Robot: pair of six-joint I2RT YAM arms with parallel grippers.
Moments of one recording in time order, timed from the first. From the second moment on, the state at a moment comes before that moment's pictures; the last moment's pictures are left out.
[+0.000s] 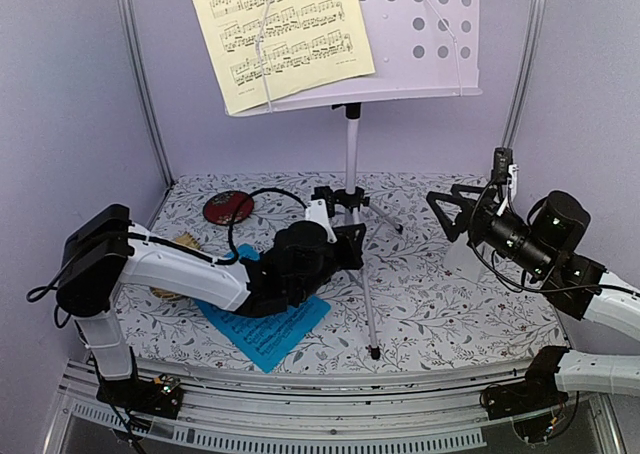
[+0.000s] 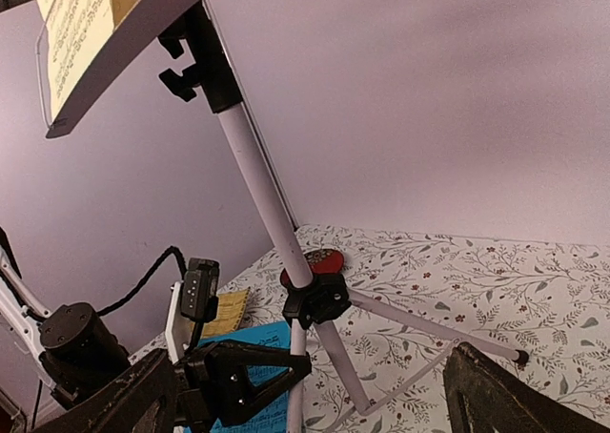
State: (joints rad) left arm -1.15 1.85 1.08 0.65 -0.55 -0.62; right arm 0.71 0.79 0.61 0.28 -0.04 0.36
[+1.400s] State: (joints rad) left arm -0.97 0.96 1.20 -0.14 -0.04 -0.32; right arm 0.71 0.99 1.19 -0.12 -0.60 0.23
